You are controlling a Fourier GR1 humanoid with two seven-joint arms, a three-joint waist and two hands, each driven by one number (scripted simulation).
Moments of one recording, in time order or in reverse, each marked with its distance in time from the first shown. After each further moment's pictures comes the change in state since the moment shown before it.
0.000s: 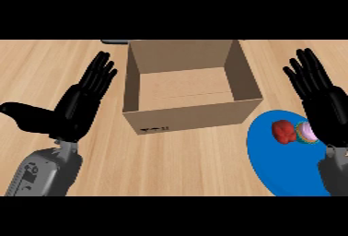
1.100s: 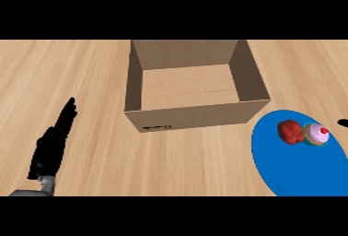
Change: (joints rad) left arm 0.303 0.121 0.019 0.117 -0.299 0.130 -0.074; right arm 0.093 -0.292 -0.289 0.410 0.295 -0.052 -0.268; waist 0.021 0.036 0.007
